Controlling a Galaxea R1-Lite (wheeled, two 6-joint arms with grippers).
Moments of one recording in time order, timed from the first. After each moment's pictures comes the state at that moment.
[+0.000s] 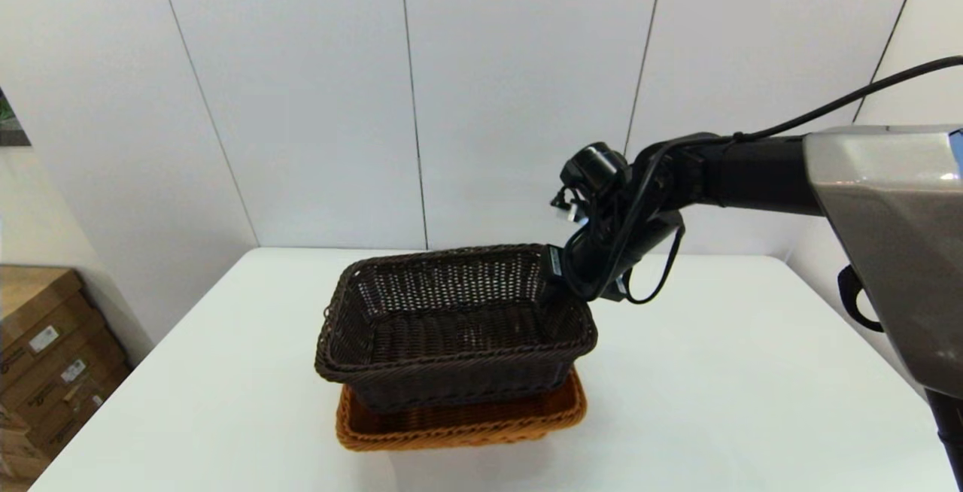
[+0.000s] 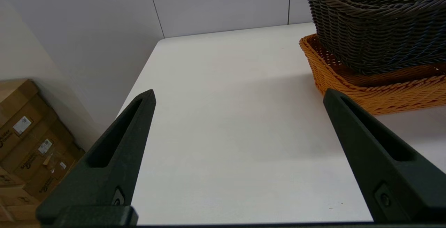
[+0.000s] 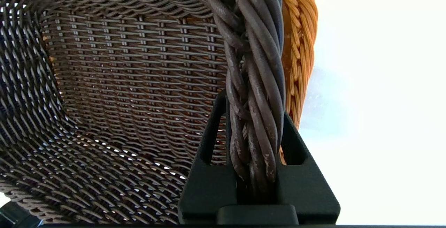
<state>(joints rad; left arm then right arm) 0.00 0.00 -0.01 0.02 -0.03 0.09 0.46 2.28 -1.93 0.79 0.30 0.45</state>
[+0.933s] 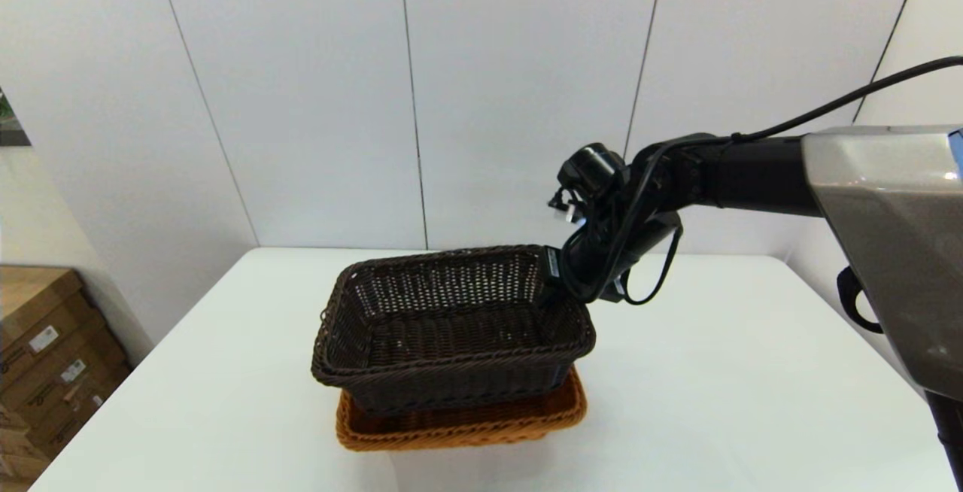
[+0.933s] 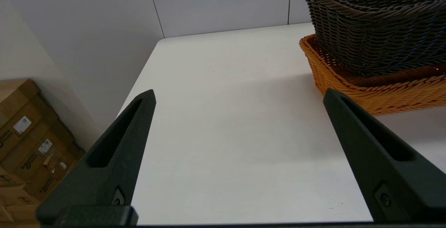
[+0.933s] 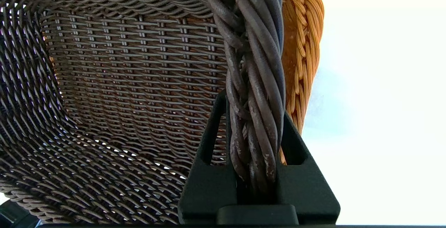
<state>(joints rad) 0.01 0.00 -0.01 0.02 -0.03 0.09 0.47 2.28 -1.93 0.79 0.30 0.45</state>
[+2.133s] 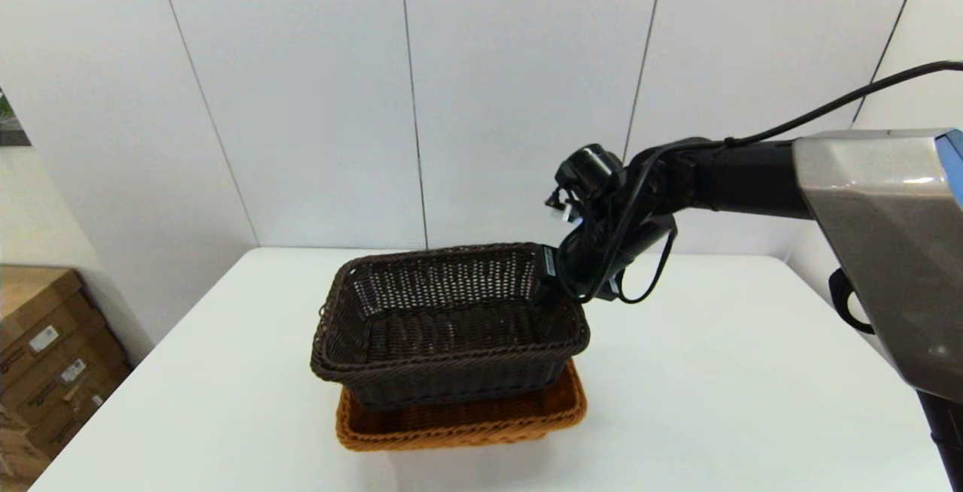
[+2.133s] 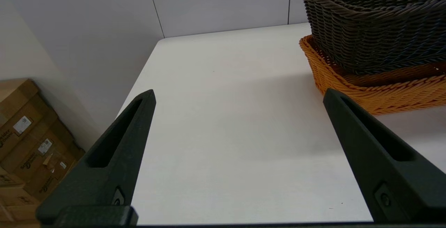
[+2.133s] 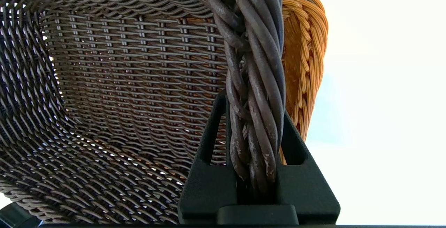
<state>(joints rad) 0.01 0.00 -0.01 0.02 -0.03 0.09 0.47 2.29 -1.93 0.75 0.30 0.45</state>
